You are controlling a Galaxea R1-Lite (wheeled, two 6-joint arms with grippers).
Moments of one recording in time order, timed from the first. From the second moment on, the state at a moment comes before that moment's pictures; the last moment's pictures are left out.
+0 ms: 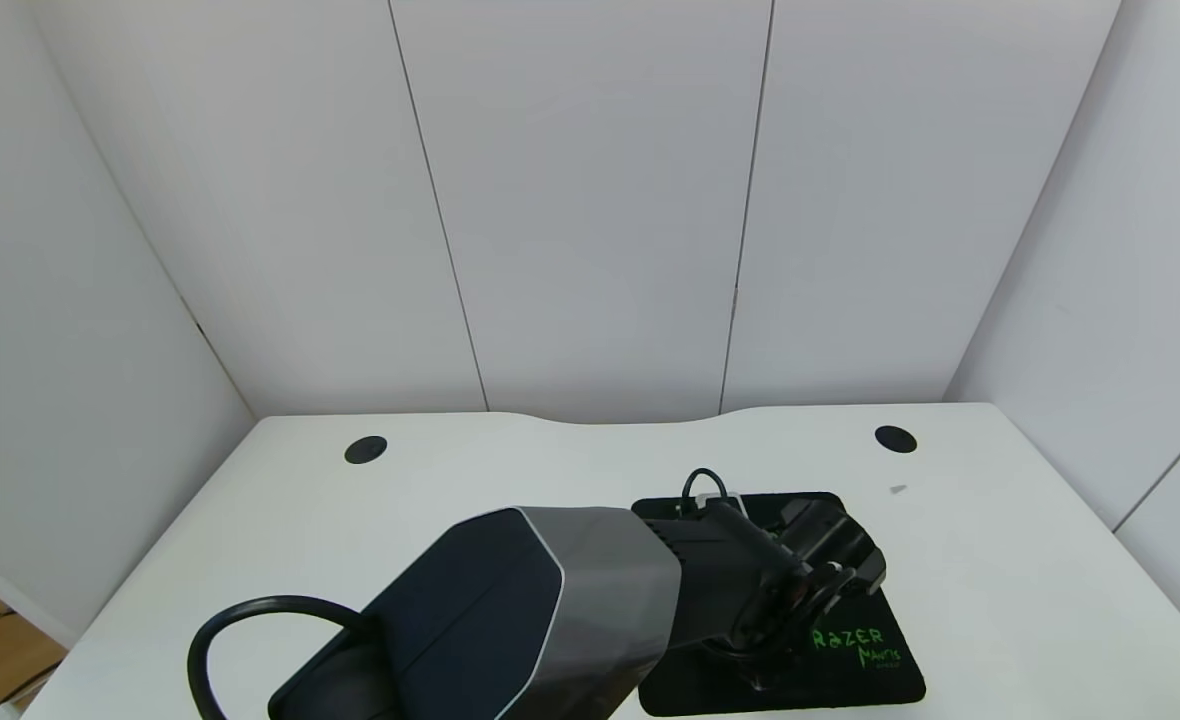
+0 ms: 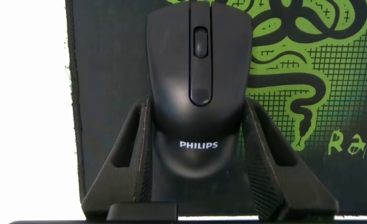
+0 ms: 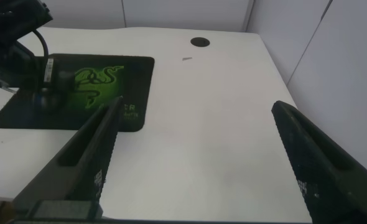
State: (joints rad) left arm -0.97 2.57 -2.00 0.57 0.52 -0.93; right arm 0.00 0.00 0.00 0.00 0.00 -0.02
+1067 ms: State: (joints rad) left arm -0.98 2.57 -2.00 0.56 0.53 -0.93; right arm 0.00 0.00 0.00 0.00 0.00 -0.02
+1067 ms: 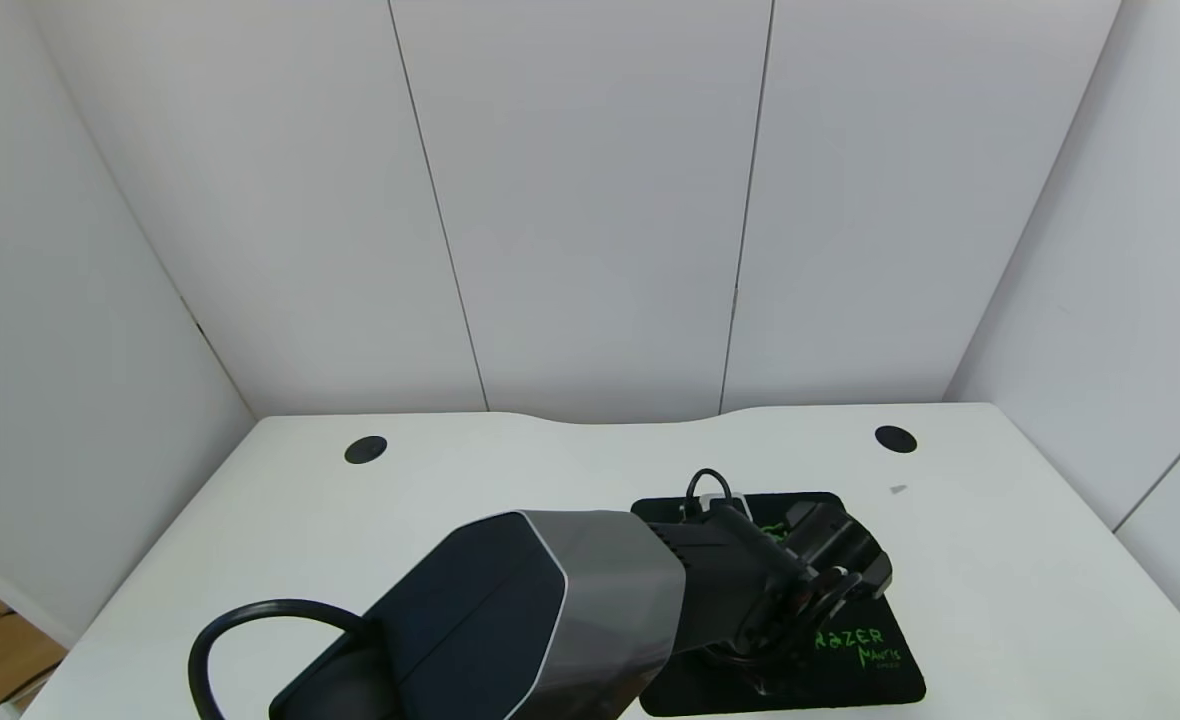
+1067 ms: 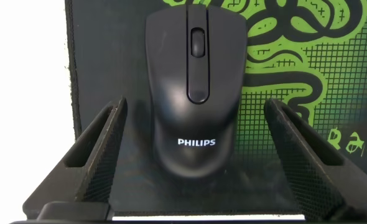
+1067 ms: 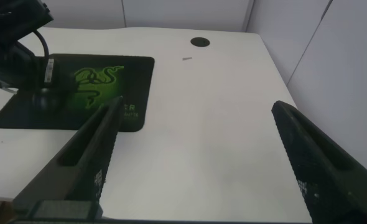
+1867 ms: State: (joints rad) left arm -0.87 2.44 -1.98 0.56 0.55 -0.80; right arm 0.00 0.00 0.00 0.00 0.00 -0.02
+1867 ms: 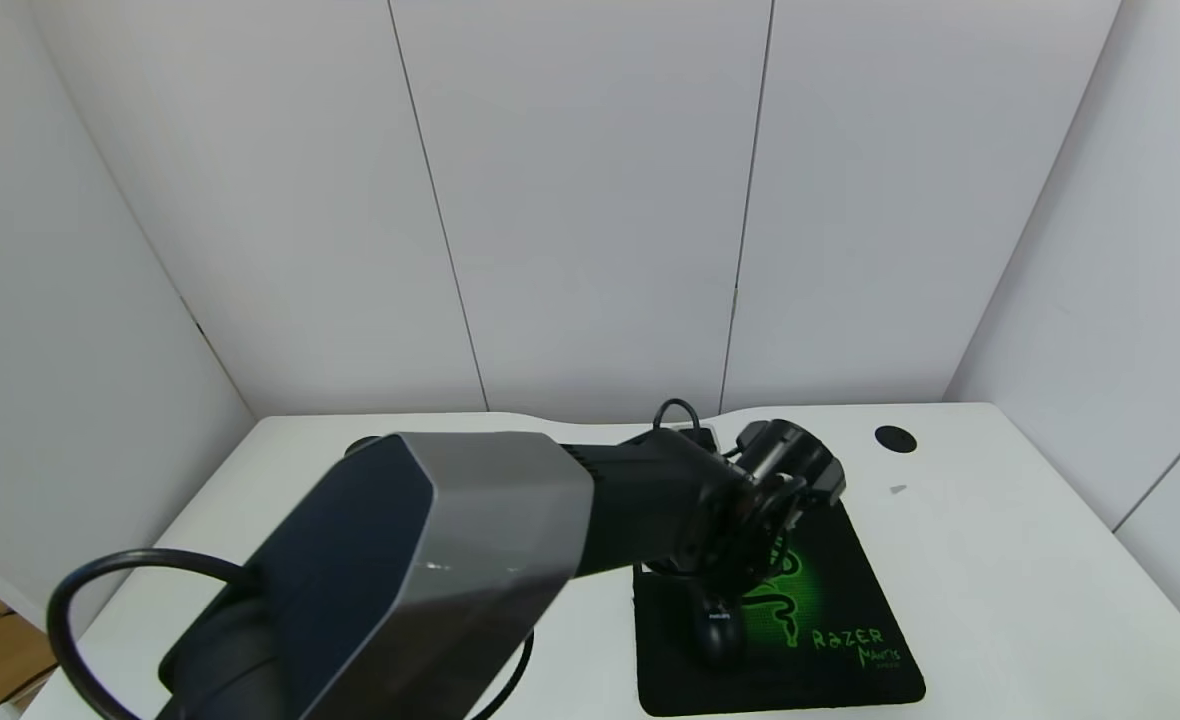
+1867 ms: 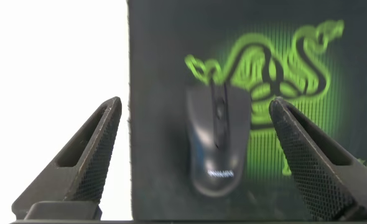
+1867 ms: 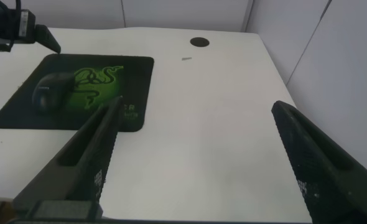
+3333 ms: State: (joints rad) left arm 0.06 1.76 -1.02 -0.28 -0.01 -0.12; right arm 0.00 0.00 0.00 0.00 0.00 -0.02
